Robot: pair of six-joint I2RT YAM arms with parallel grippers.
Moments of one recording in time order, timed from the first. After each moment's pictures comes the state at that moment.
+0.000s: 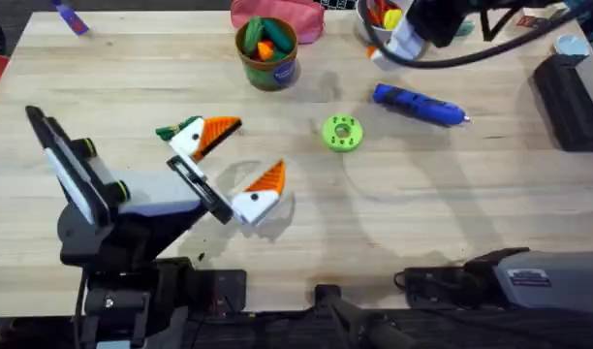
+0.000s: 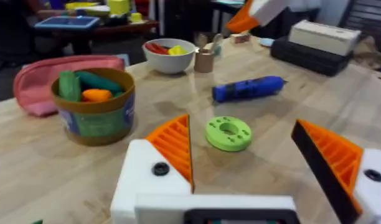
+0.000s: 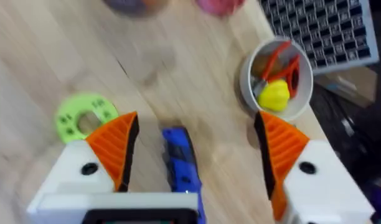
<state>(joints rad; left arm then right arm) 0.05 0.00 0.01 -0.04 0.85 -0.03 0.26 1.52 1.47 -0.81 -0.12 -0.77</state>
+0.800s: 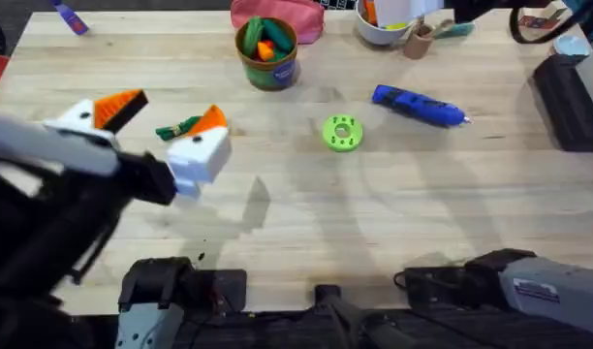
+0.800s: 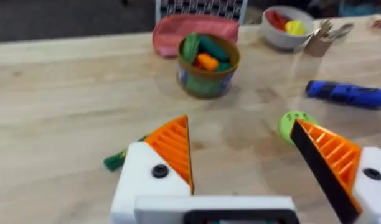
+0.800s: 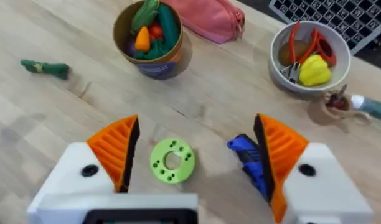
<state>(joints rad) 0.05 0.31 0.69 -0.74 0.31 0.01 0.26 1.34 1.47 -0.84 -0.23 -0.16</state>
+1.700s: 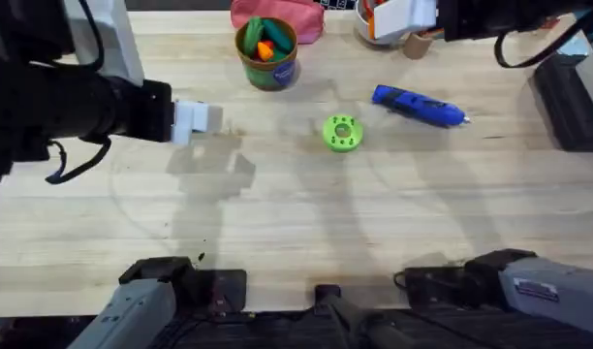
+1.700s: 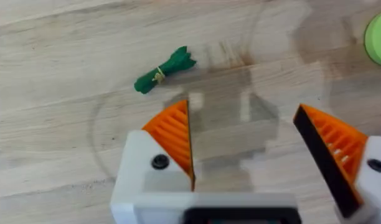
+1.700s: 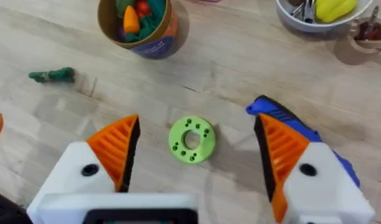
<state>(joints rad) 0.05 0.98 1.02 -1.00 0.13 0.18 0.23 1.34 1.39 -0.88 -0.23 0.07</state>
